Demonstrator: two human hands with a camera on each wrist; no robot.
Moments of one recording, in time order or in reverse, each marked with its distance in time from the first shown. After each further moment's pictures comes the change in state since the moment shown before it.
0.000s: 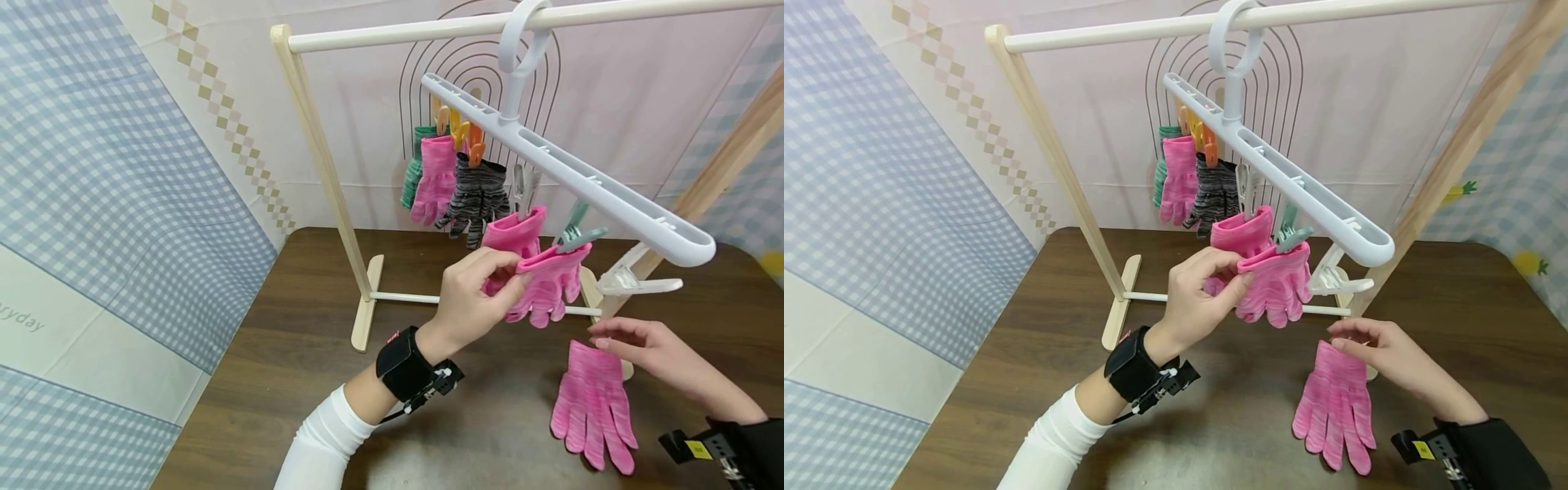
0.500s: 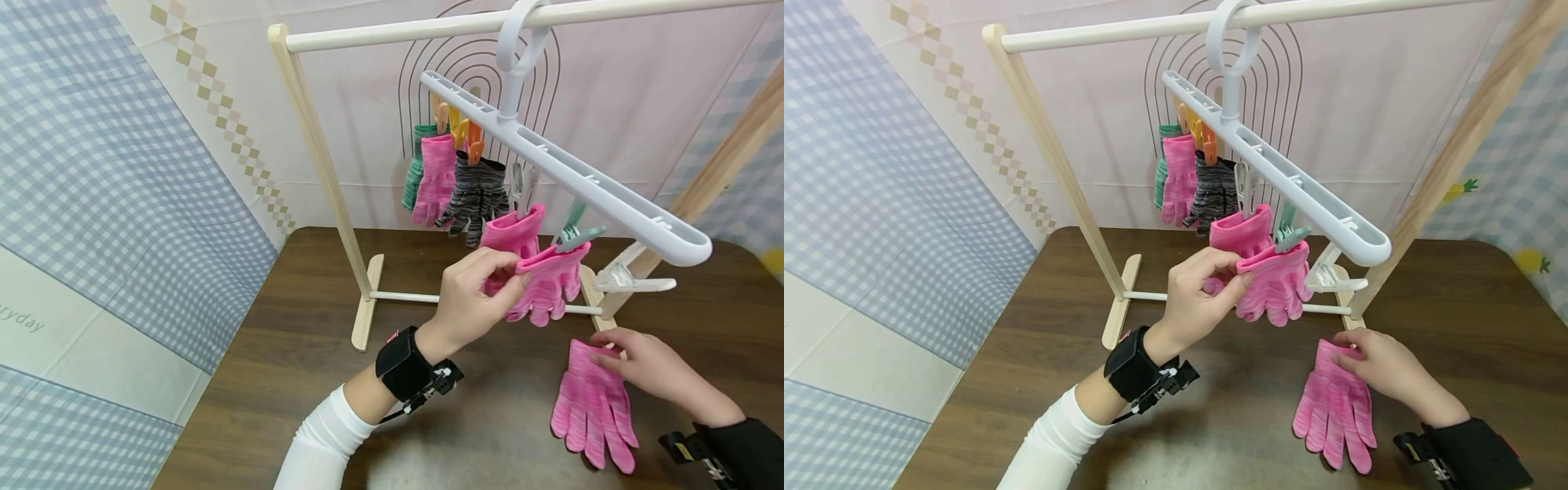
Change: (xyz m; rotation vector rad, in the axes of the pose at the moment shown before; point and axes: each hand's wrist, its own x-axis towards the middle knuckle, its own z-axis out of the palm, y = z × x) left_hand -0.003 -0.001 0.001 -0.004 -0.005 0.002; right_hand 0.004 0.007 0.018 -0.465 0.020 0.038
